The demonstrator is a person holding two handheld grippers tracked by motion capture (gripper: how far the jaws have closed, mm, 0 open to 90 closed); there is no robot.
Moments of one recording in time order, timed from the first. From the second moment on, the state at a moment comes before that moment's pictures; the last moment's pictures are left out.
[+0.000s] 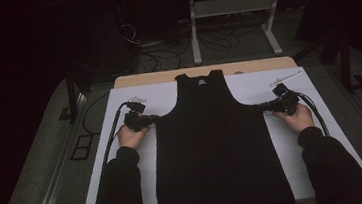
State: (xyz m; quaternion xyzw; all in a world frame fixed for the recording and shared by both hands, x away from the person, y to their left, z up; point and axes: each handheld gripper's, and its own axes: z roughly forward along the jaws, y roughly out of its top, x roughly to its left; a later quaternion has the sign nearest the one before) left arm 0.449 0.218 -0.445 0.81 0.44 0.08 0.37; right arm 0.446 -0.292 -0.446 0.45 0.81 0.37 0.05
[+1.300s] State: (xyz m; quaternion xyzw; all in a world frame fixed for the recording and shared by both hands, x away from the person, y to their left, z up) left arm 0.415 0.240 -0.419 0.79 0.43 0.08 0.44; right arm 0.411 -0.287 -0.420 0.44 0.80 0.40 0.05
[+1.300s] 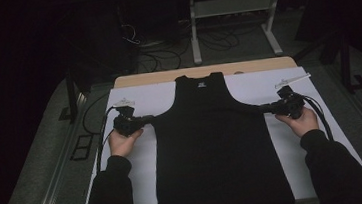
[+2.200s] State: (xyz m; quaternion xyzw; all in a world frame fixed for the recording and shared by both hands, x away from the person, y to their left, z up) left arm 0.385 0.242 -0.403 0.78 0.42 0.09 0.45; right arm 0.384 -0.287 -0.407 0.42 0.80 0.42 0.05
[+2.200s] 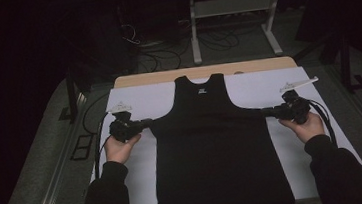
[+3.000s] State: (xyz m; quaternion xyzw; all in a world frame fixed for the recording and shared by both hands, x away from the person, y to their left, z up) left arm 0.356 0.244 -0.397 0.78 0.41 0.08 0.47; right arm 0.358 -0.291 -0.398 0.42 0.79 0.44 0.06
